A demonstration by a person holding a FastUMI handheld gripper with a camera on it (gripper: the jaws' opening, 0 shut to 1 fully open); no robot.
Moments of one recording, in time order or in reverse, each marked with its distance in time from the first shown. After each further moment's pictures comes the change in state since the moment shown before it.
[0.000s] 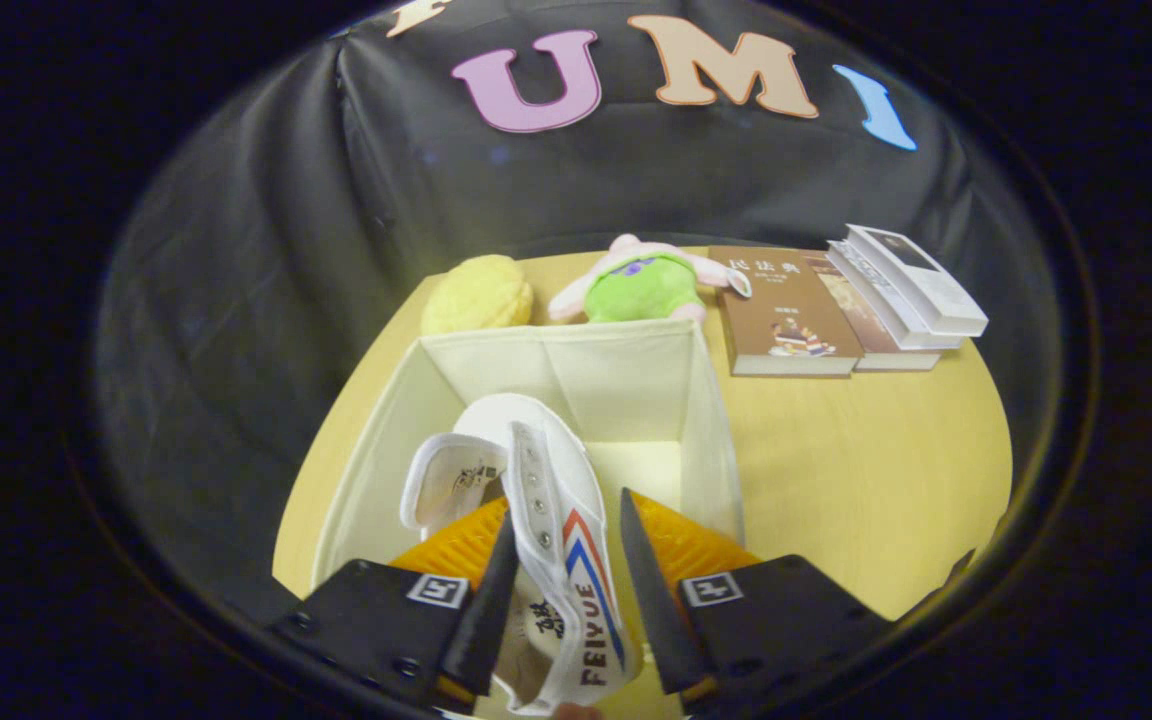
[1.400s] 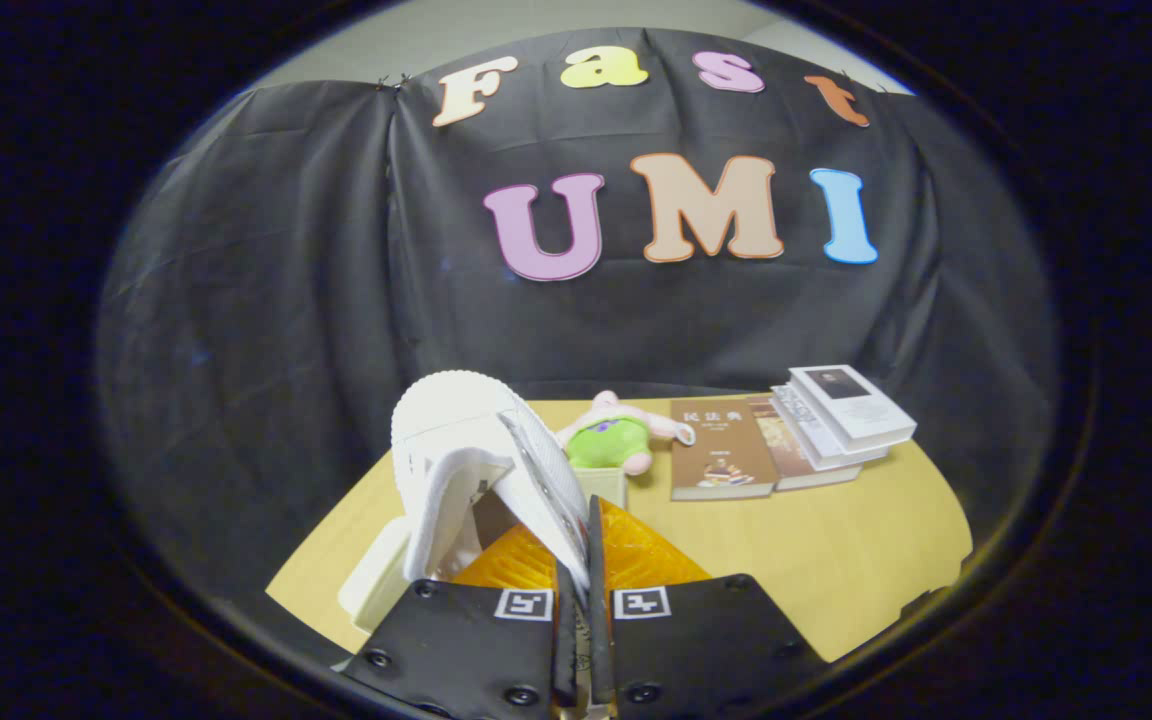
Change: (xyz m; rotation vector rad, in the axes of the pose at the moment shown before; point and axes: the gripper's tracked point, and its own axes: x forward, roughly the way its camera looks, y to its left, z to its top) arm -0.108 0.000 0.069 -0.079 -0.390 -0.044
